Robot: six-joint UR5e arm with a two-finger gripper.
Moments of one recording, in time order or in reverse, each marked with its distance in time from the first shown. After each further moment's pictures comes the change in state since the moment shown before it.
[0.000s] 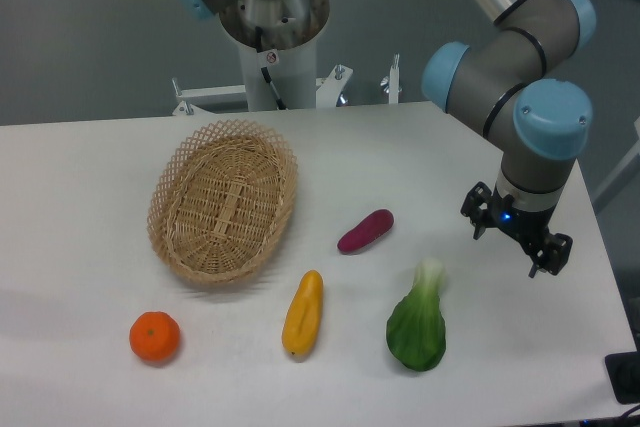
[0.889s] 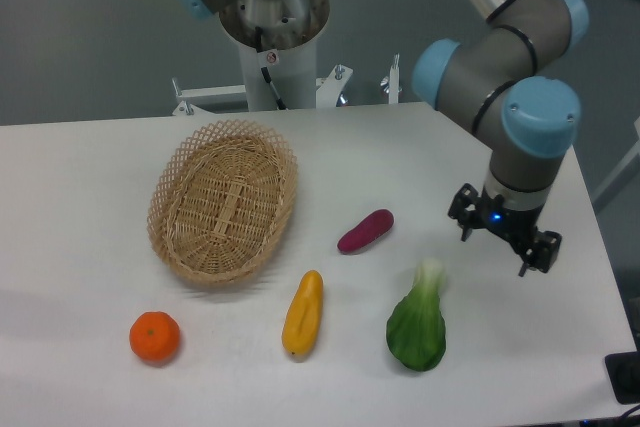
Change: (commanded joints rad) arm -0.084 0.035 -0.051 -0.006 -0.028 -0.175
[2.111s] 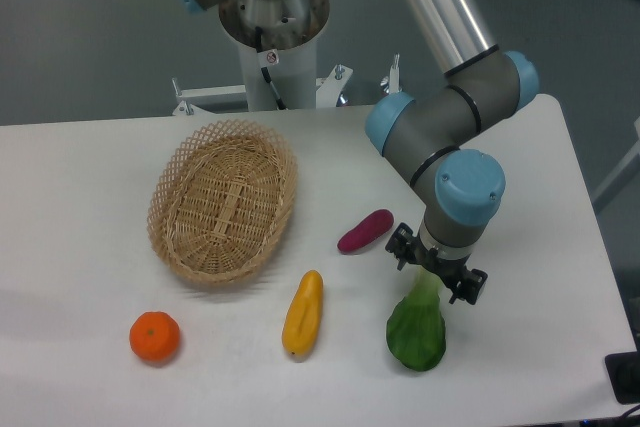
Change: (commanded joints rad) arm -0.042 -0.123 -0.040 0.103 0.034 -0.101
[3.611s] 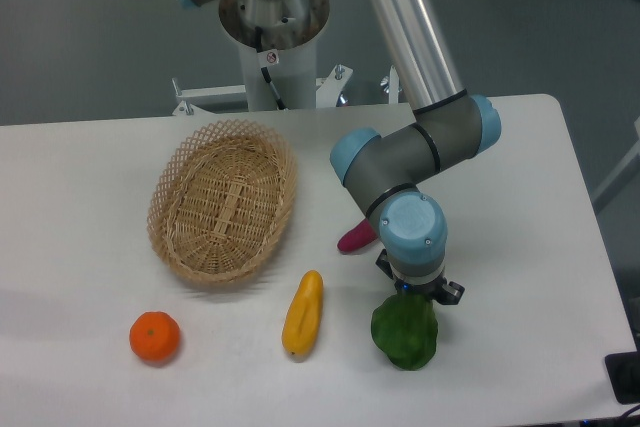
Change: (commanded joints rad) arm -0.081 -0.011 -0.006 0.008 0.183 -0.150
